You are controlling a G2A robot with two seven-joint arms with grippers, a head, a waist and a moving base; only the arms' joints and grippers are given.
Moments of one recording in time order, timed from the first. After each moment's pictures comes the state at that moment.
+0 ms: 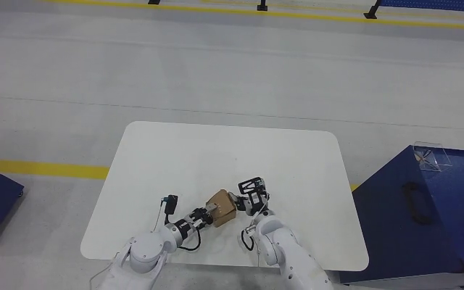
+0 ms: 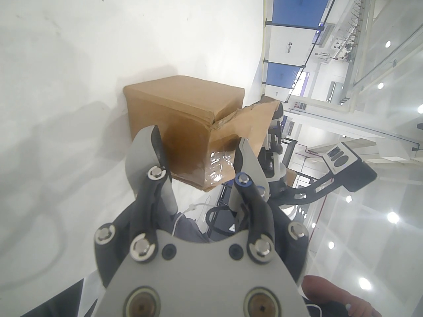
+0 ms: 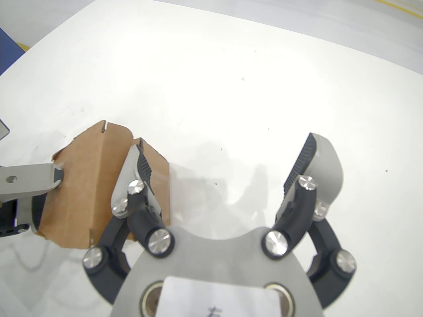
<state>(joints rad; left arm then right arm) 1.31 -1.30 -1.21 -1.43 -0.03 0.15 -0.53 -1.24 -1.44 1.06 -1.36 -1.37 0.11 0.17</state>
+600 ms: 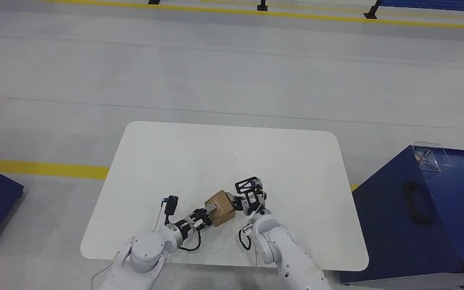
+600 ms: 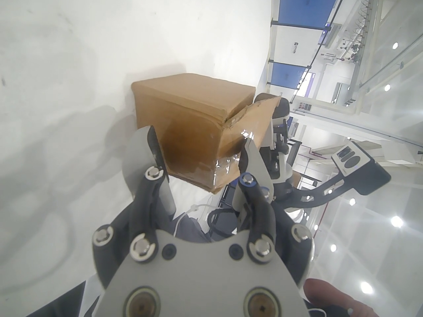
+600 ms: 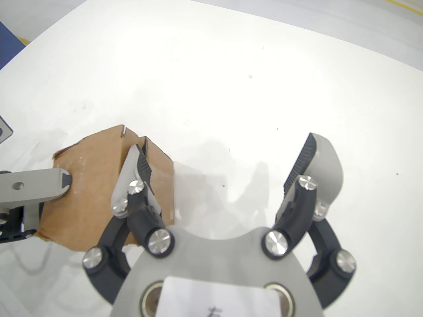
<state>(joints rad) 1.30 -1.30 -1.20 -1.42 -0.03 0.16 -0.53 -1.22 -1.45 1.05 -1.33 -1.38 0.14 0.17</state>
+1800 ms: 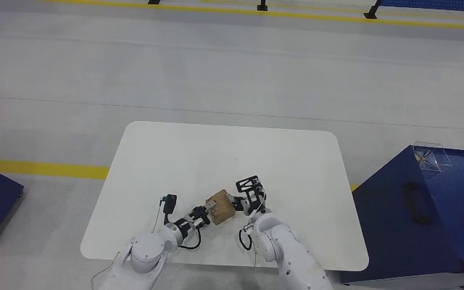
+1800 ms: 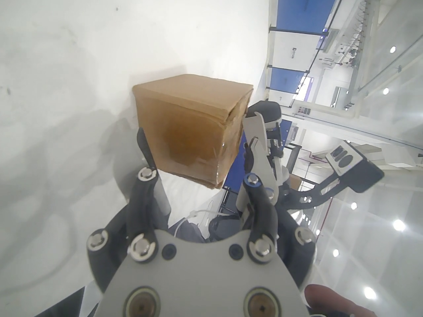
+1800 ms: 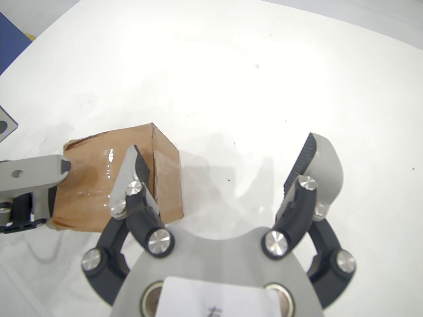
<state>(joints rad) 1.32 -1.29 -1.20 -1.45 -0.03 0.12 -0.47 -1.21 -1.46 1.08 -1.33 -1.34 0.10 0.22</state>
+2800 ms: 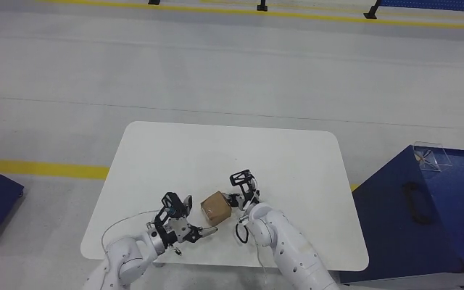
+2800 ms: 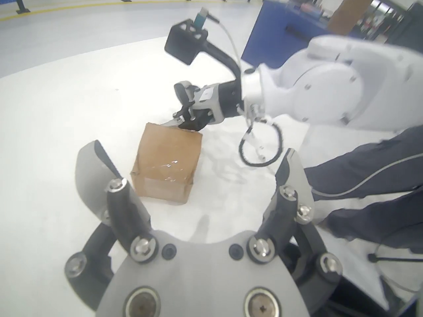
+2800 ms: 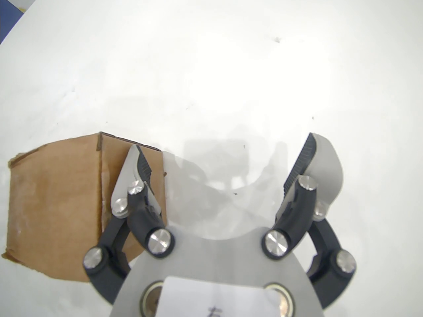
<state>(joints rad) 1.38 -1.21 -1.28 -1.50 1.27 -0.72 -0.02 -1.04 -1.50 1.02 -1.10 -1.24 0.03 0.30</state>
